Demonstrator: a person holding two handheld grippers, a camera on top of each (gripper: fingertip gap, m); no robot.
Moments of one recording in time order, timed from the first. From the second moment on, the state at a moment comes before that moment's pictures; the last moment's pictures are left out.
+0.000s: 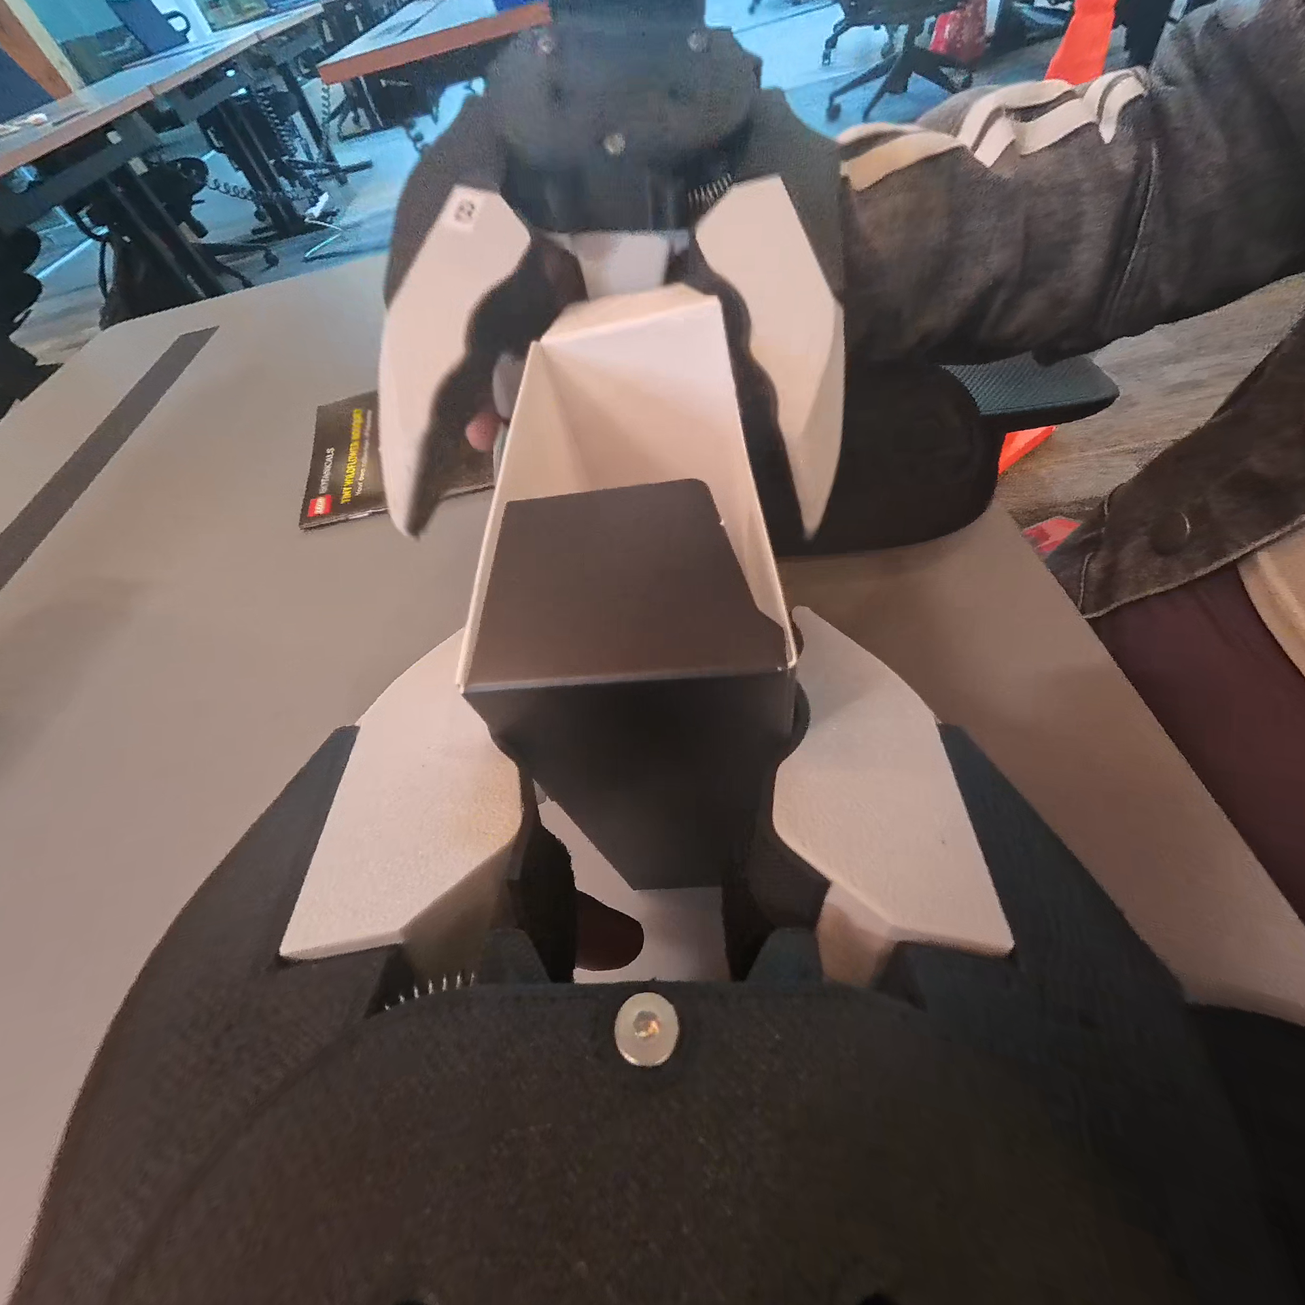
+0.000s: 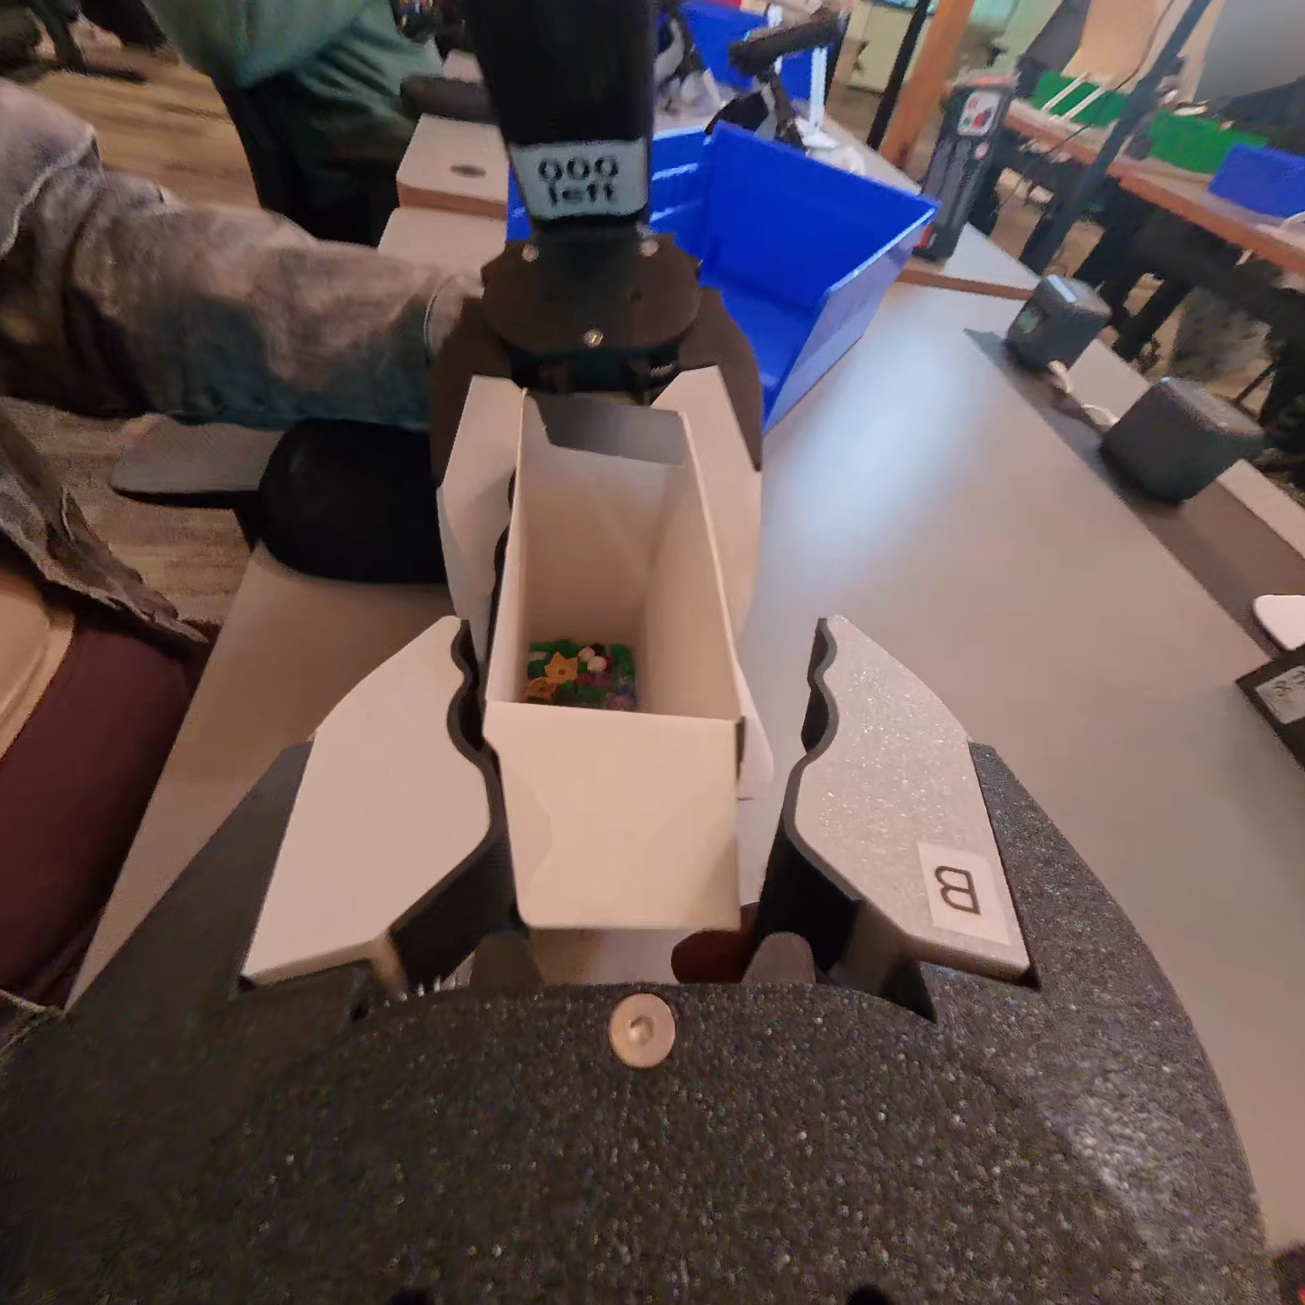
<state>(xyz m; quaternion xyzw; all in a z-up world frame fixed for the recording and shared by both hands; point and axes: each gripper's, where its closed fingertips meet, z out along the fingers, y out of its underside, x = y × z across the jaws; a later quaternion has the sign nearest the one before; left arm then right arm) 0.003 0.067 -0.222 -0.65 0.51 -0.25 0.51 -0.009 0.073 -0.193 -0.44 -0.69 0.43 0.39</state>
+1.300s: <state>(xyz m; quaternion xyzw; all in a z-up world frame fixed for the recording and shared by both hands) -0.098 0.071 -0.116 -0.71 0.23 0.12 0.66 -0.016 0.087 -0.204 -0.45 -0.66 0.40 0.45</state>
